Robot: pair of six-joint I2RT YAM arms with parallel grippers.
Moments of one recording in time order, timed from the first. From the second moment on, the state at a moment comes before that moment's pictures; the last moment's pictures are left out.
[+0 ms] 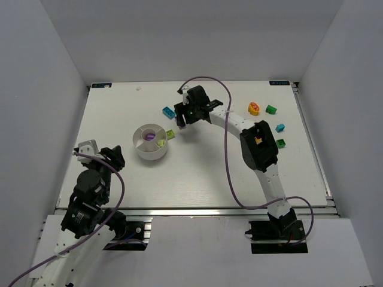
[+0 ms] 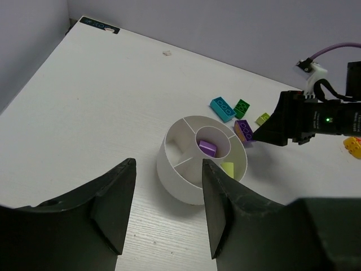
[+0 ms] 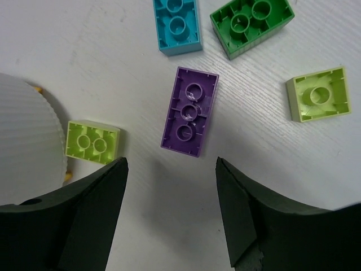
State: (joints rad) left arm -0.44 0.25 0.60 -0.39 -0.55 -0.31; right arm 0.64 2.30 1.94 -0.38 -0.20 0.10
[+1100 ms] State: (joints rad) left arm -0.44 0.32 0.59 -0.36 -0.46 -0.32; right arm 0.66 2.46 2.01 -0.25 -0.05 0.06
